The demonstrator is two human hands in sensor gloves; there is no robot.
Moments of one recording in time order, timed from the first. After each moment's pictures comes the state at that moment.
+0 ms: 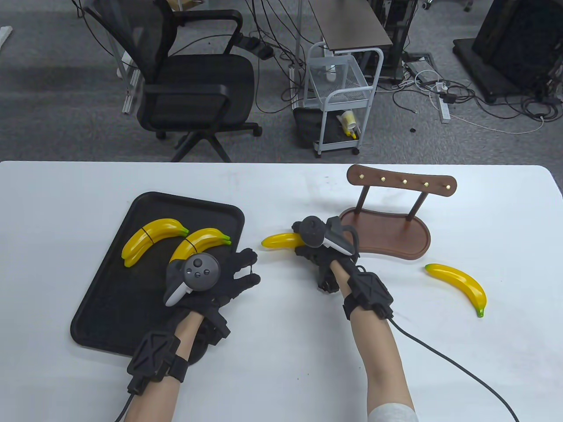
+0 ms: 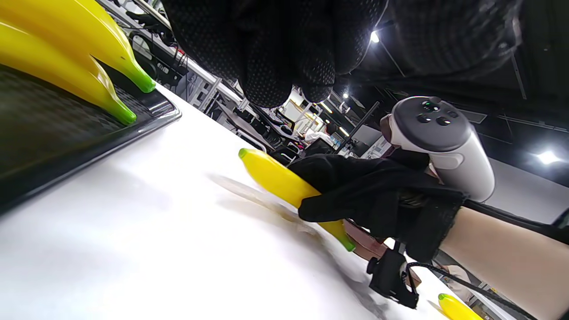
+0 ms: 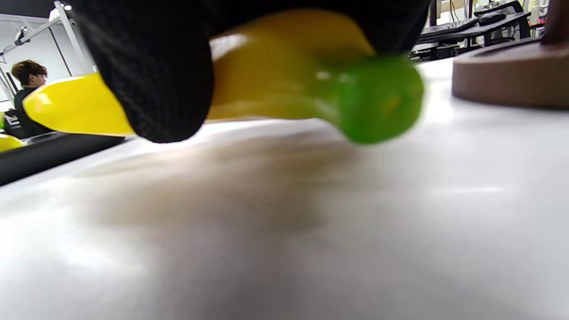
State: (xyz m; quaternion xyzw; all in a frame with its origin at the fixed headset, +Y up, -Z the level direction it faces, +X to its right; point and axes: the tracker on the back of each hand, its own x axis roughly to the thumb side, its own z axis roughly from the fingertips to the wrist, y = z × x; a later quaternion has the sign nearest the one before) left_hand -0.176 -0.750 -0.328 -0.05 -0.18 0.33 0.93; right_hand 0.092 -0.783 -0.455 0.18 0.03 0.98 0.08
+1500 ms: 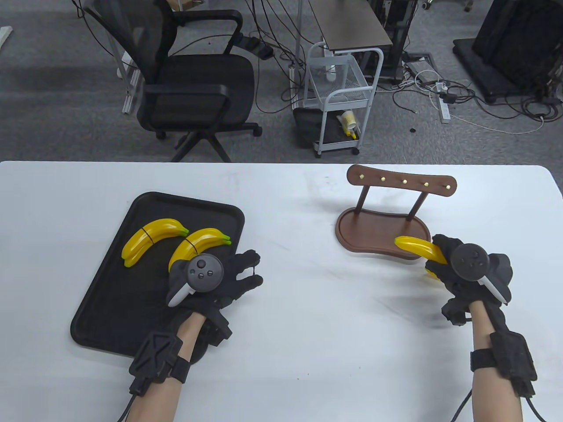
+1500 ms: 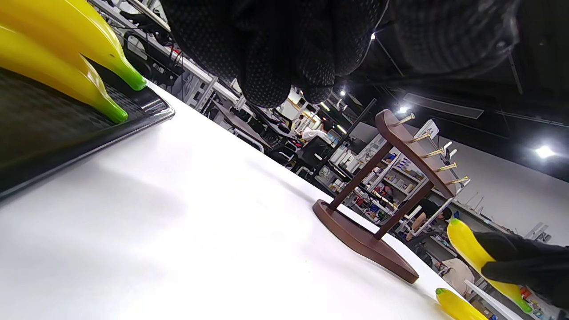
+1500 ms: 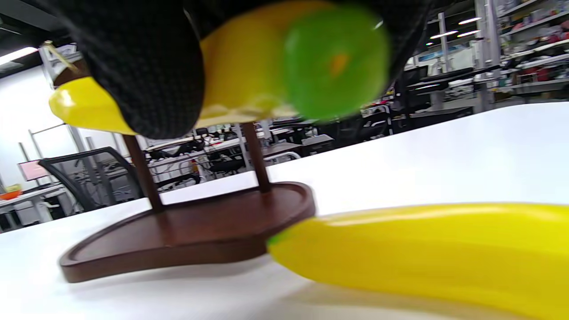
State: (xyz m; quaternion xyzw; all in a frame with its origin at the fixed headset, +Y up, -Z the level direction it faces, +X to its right) left_hand -0.171 -0.750 -0.328 -0.05 -0.19 0.32 0.93; right_hand 0.378 -0.726 -0.355 -0.01 -0.06 0.99 0.11
